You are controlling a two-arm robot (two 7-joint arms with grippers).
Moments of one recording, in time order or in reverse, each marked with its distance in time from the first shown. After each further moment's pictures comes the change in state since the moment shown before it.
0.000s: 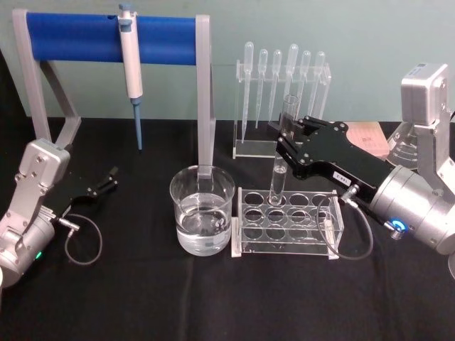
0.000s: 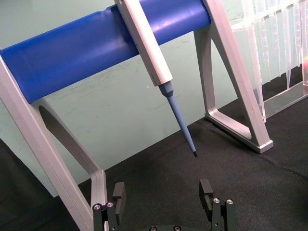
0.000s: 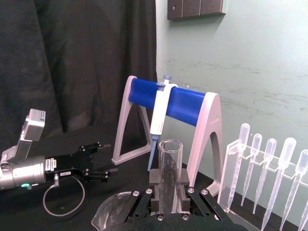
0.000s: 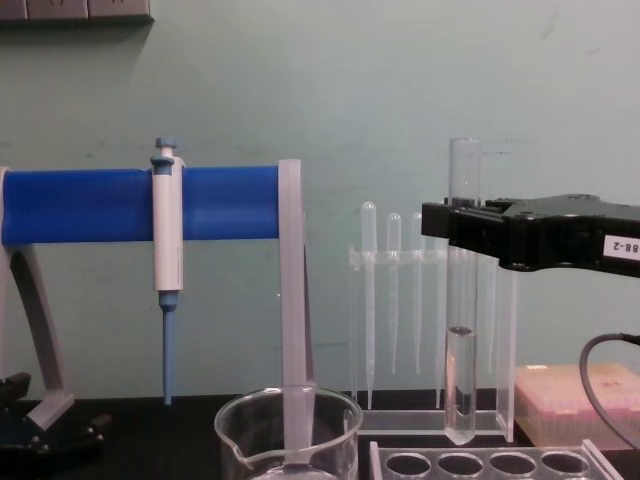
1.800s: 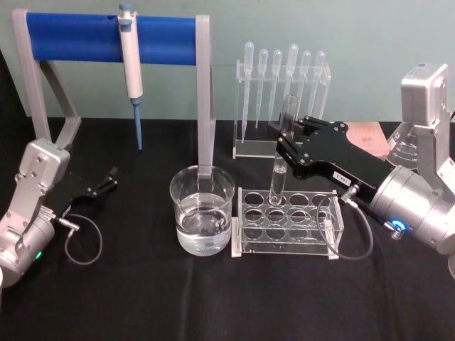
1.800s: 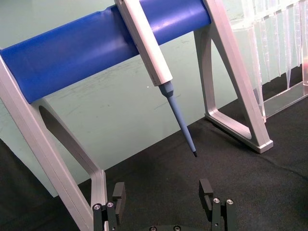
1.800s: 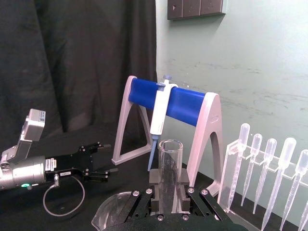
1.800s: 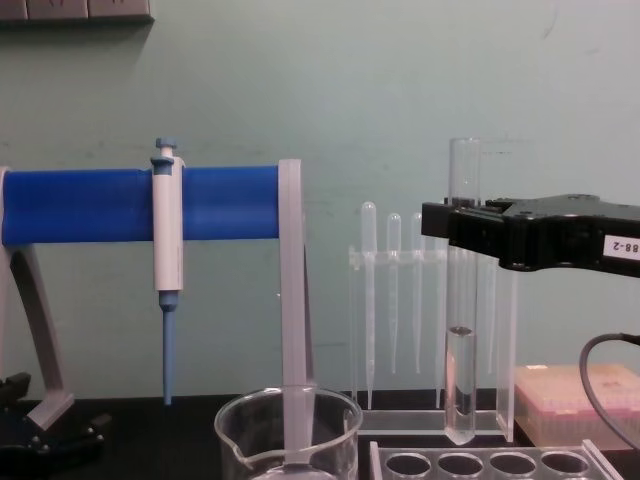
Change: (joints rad) left arm 0.000 0.000 0.000 0.000 0.000 0.000 0.000; right arm 0.000 0.000 0.000 0.000 0.000 0.000 0.000
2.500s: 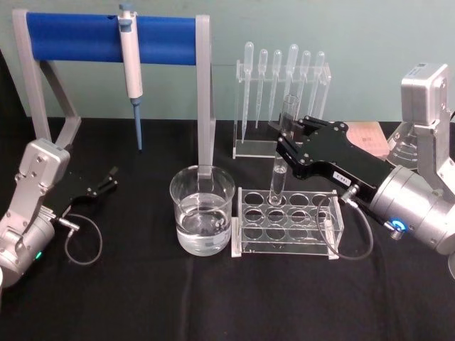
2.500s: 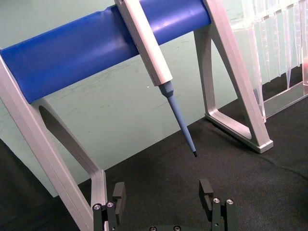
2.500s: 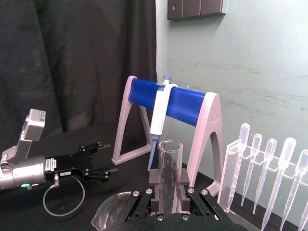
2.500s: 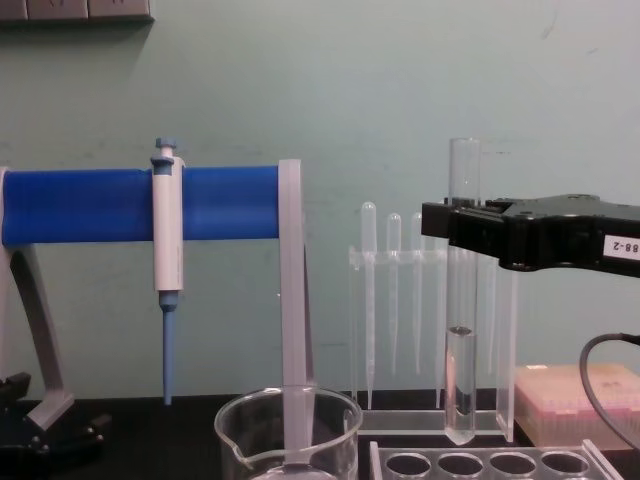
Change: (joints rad) left arm 0.000 0.000 0.000 0.000 0.000 0.000 0.000; right arm 0.000 0.000 0.000 0.000 0.000 0.000 0.000
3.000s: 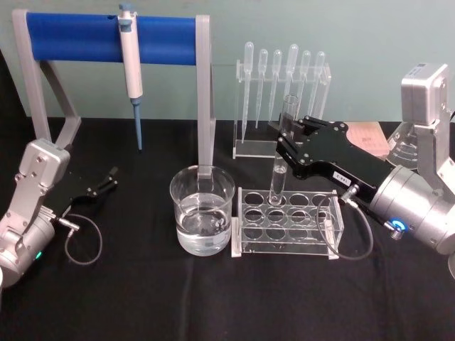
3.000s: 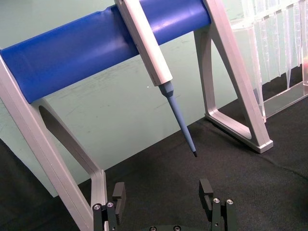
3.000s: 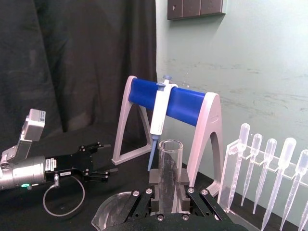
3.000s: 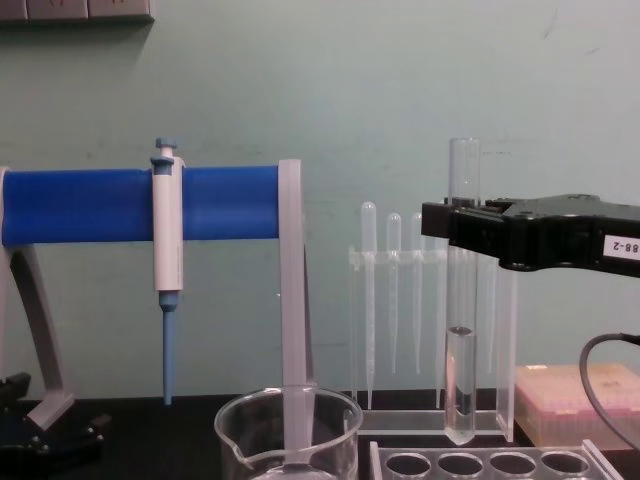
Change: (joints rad) left arm 0.000 0.000 0.000 0.000 0.000 0.000 0.000; right arm 0.000 0.000 0.000 0.000 0.000 0.000 0.000
